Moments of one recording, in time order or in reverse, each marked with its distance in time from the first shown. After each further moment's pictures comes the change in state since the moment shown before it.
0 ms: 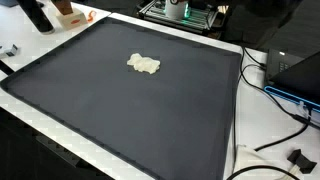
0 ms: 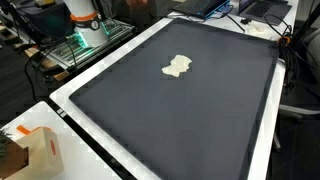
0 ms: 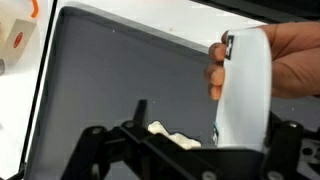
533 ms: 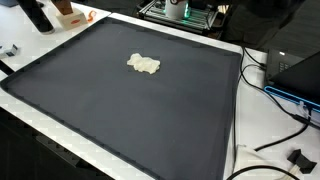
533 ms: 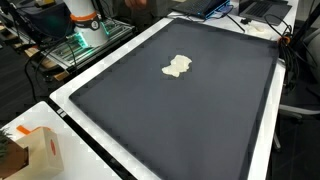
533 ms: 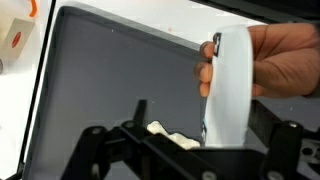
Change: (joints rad) arm 0.013 0.000 -0.014 0.000 0.000 0.000 0.000
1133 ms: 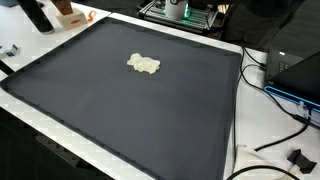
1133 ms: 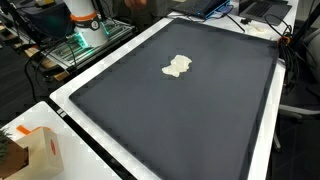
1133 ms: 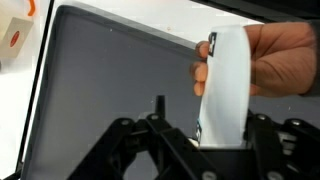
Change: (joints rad) arm 0.014 0.001 -0.009 0.000 0.000 0.000 0.005
